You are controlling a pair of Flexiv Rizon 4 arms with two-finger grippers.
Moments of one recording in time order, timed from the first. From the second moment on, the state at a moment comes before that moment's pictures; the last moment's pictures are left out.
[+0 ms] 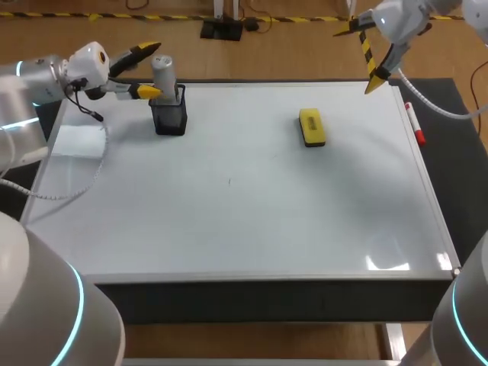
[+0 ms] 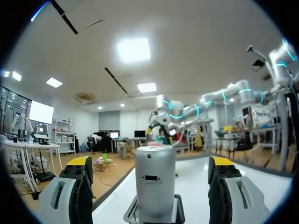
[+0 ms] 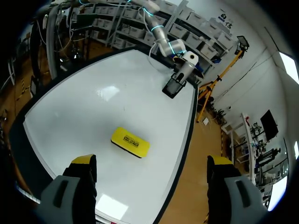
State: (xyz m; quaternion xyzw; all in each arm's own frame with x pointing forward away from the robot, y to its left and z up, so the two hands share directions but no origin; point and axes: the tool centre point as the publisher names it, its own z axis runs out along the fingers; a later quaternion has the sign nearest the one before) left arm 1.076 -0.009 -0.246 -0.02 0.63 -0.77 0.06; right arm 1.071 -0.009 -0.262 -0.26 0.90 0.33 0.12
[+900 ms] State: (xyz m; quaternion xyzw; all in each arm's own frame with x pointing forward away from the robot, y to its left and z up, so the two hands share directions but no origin) left arm 1.029 0.030 -0.214 -0.07 0.73 -0.67 0.11; right arm 1.071 -0.009 -0.262 -0.26 0.90 0.33 0.12
